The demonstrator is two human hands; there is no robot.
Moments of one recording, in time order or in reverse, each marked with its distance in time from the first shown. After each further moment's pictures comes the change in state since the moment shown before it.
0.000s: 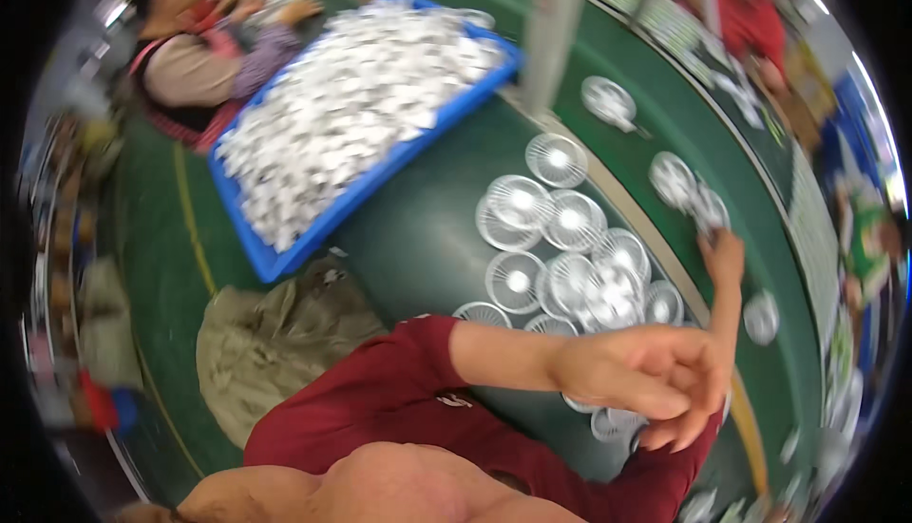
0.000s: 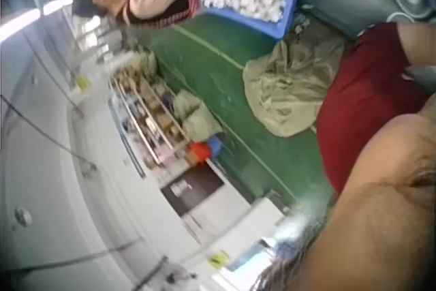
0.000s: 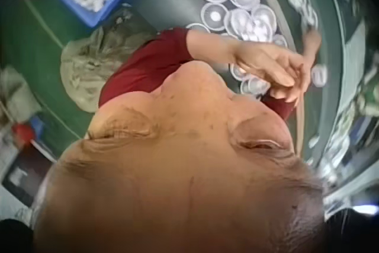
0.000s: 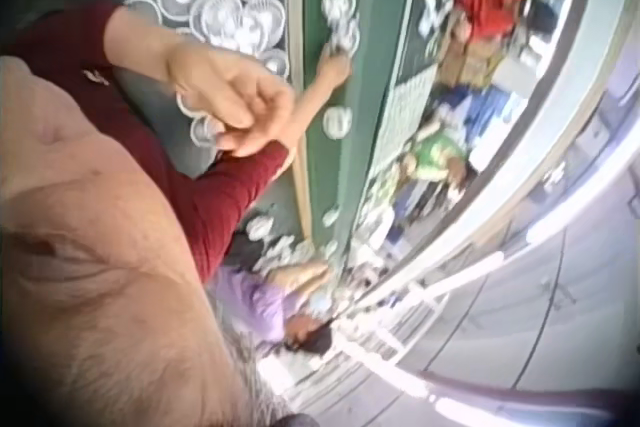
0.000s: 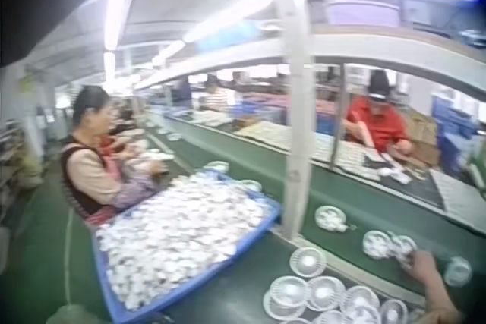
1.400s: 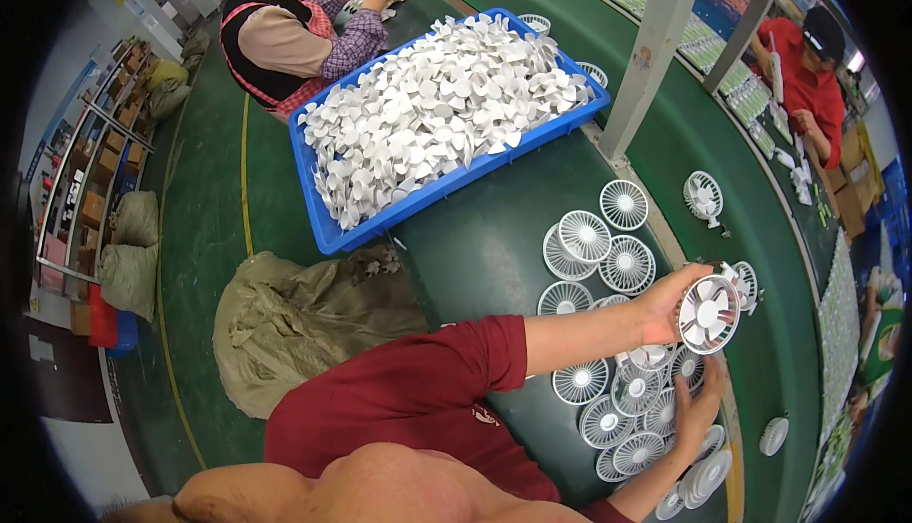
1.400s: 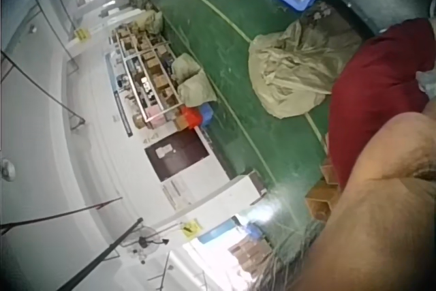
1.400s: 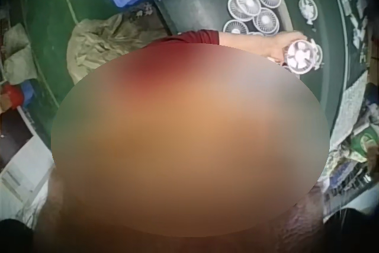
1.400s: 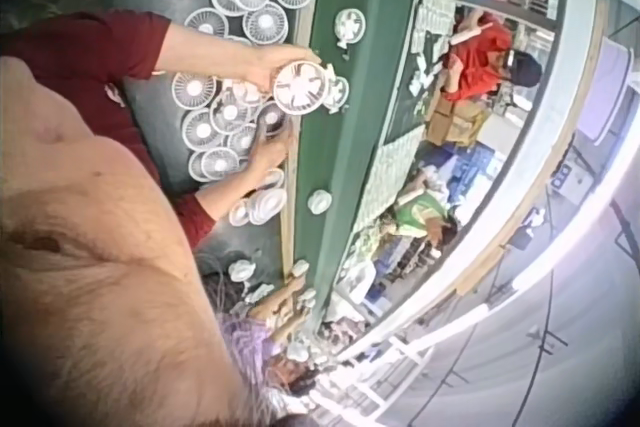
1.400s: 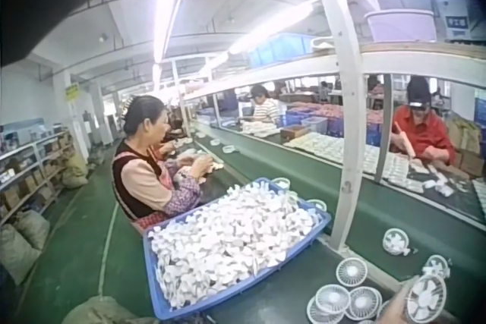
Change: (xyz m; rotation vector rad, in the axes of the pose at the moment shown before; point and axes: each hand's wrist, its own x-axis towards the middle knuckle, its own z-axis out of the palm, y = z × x) left_hand 0.019 -0.003 -0.149 -0.235 0.585 0.153; right_hand -0.170 -0.042 -0.002 0.446 0.075 -0.100
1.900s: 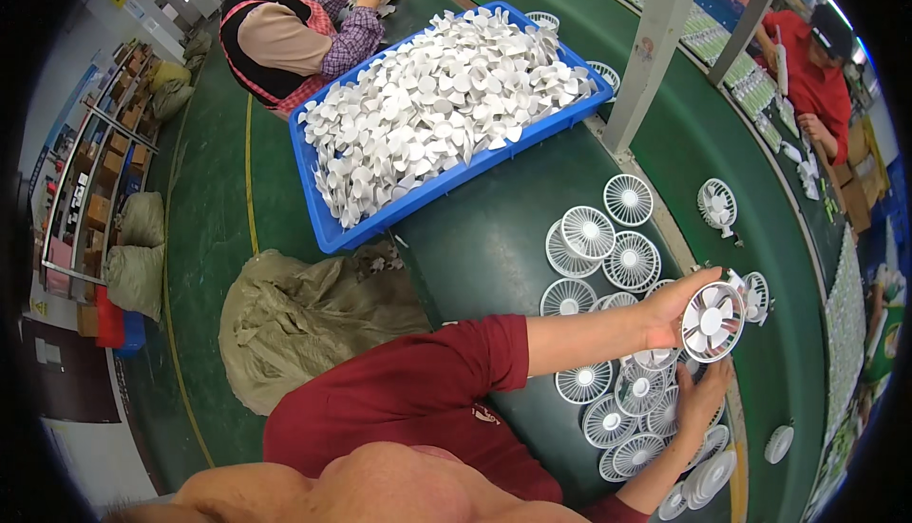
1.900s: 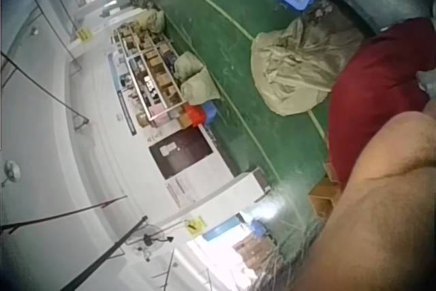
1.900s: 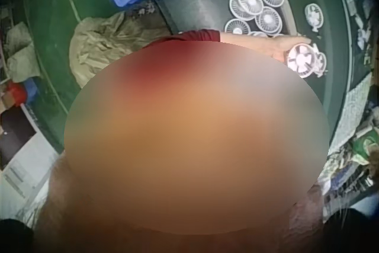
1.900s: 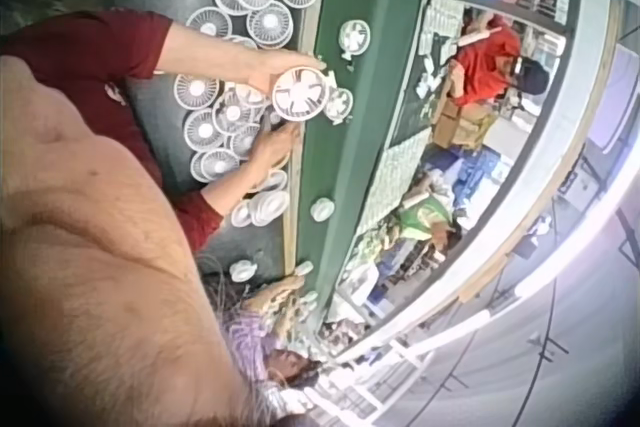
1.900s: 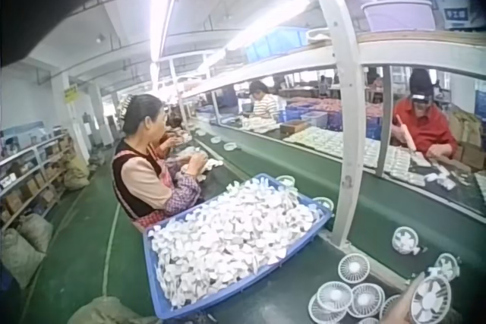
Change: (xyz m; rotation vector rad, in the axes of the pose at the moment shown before) left_hand 0.003 -0.006 -0.005 0.032 0.087 -0.057; right_hand 0.015 -0.005 0.014 -0.290 0.022 -0.062
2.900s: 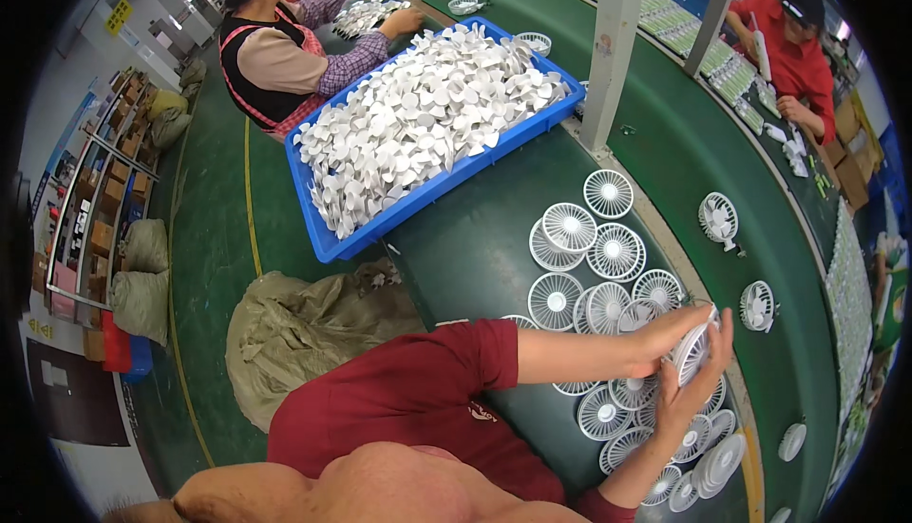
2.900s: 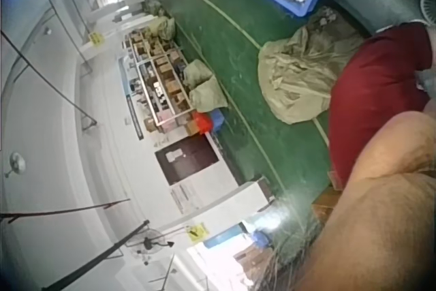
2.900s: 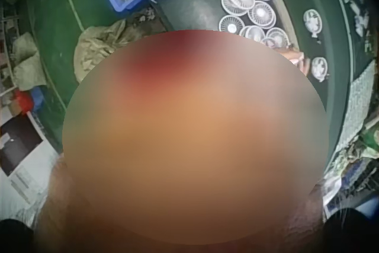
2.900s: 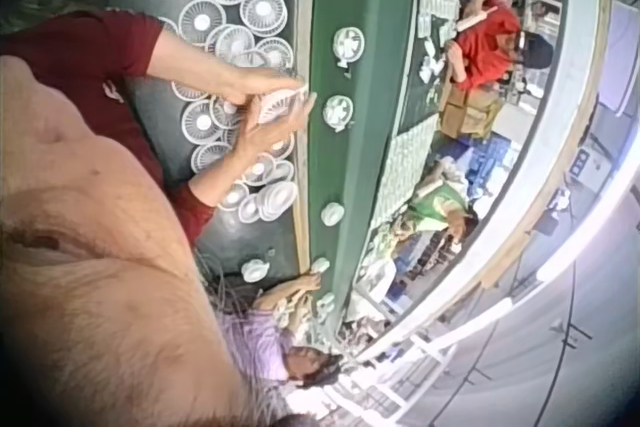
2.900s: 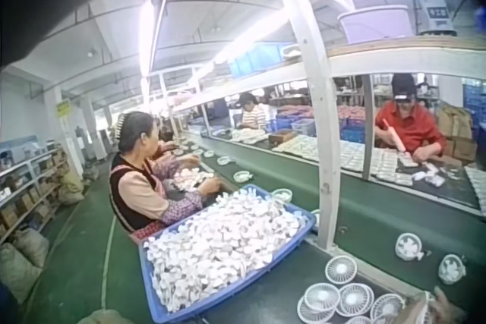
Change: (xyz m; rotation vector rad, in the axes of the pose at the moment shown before) left_hand -0.020 -0.057 0.002 0.317 0.215 -0.028; right_hand -0.004 -0.085 -0.040 0.581 0.451 -0.199
